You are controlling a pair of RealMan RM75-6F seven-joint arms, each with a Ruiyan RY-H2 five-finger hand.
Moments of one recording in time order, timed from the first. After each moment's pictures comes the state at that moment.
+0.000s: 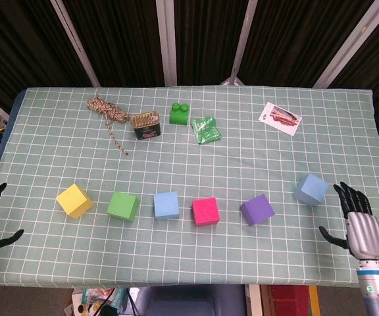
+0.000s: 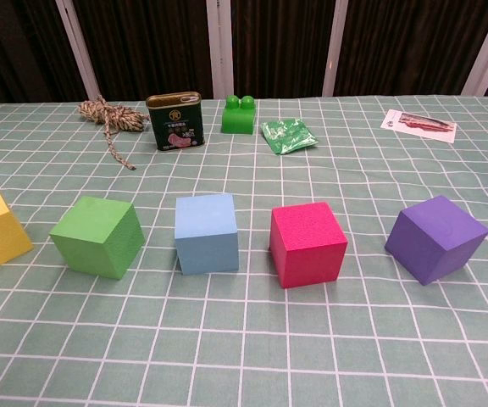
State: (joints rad) left arm -0.05 -1.14 -0.07 -1.69 1.42 1.52 0.10; right arm 0.11 -1.16 0.10 -1.69 -1.40 1.40 0.02
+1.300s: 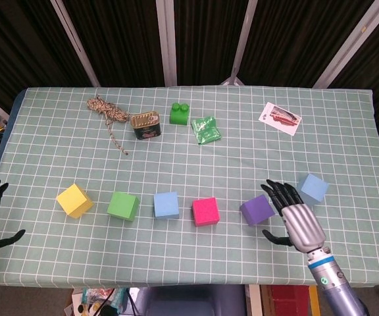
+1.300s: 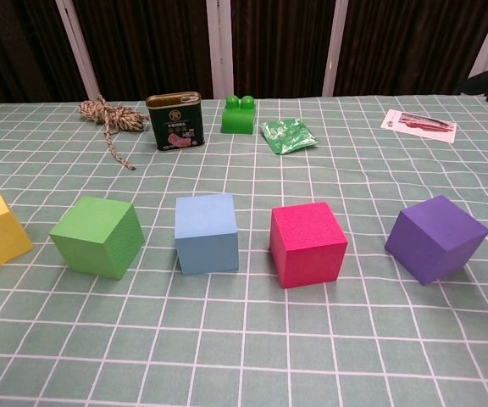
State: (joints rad) left arm -0.05 -1.14 -0.07 -1.70 1.41 1.50 0.09; right arm 0.28 -1.12 0.11 -2.02 -1.46 1.19 -0.20
